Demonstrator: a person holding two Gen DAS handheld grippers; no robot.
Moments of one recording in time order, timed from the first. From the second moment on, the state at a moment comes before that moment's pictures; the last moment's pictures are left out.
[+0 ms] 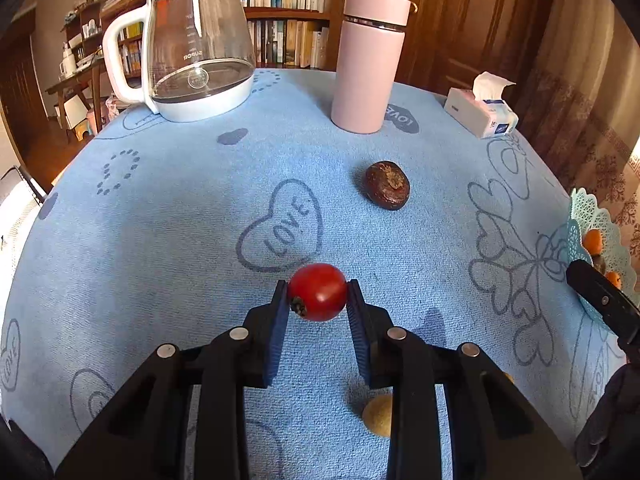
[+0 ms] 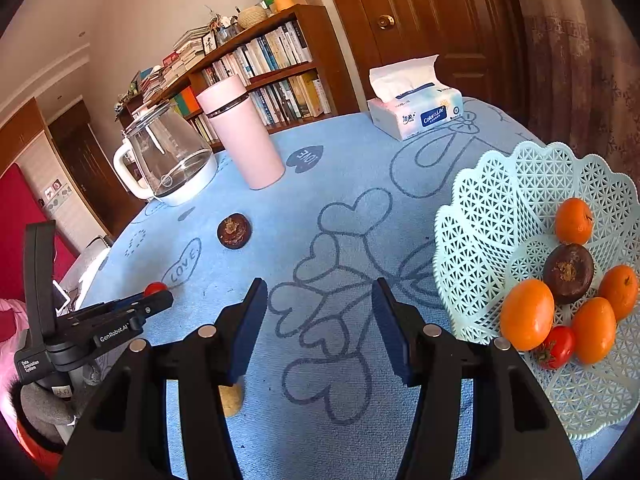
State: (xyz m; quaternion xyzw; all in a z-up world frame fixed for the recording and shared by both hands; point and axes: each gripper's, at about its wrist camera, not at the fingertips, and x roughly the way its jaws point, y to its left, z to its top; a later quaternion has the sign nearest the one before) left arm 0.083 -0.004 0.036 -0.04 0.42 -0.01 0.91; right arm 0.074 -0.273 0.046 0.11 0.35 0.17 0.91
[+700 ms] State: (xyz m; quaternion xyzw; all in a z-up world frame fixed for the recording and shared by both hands) left arm 0.042 0.039 0.063 -0.07 0.36 0.02 0.93; right arm 0.187 -0.139 0.029 0.01 0.46 0.26 0.85
